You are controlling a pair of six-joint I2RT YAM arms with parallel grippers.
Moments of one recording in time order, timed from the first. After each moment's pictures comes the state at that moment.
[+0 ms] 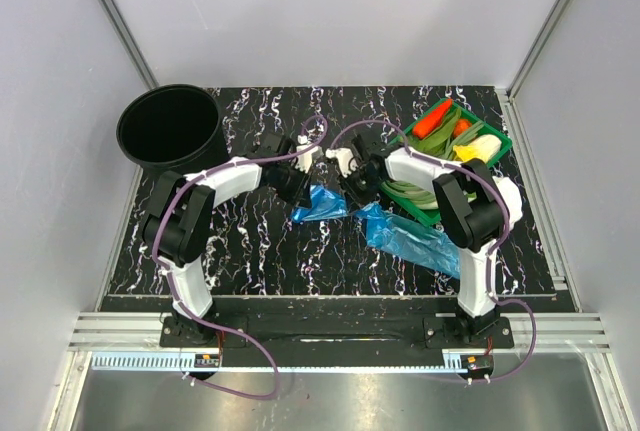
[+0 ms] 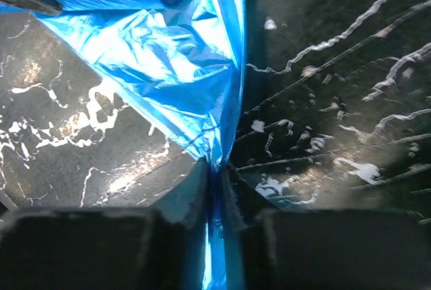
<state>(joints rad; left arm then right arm) -0.44 1.84 1.17 -0.39 0.48 0.06 0.52 2.03 1.39 -0.57 -0.47 -0.23</state>
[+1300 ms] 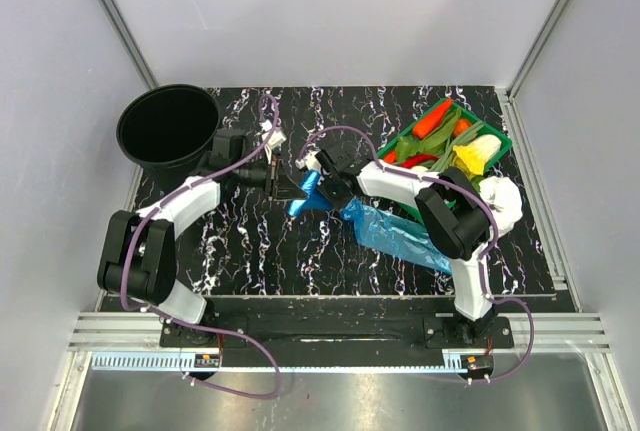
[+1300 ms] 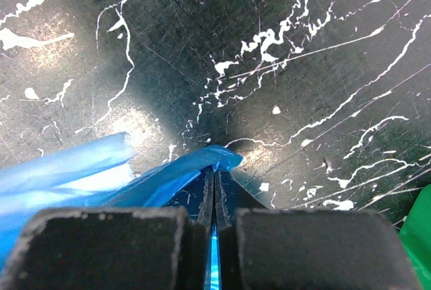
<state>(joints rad) -0.26 1.52 0.92 -0.05 1.16 -0.04 0.73 2.05 1.42 -0.46 -0.03 -0.18</state>
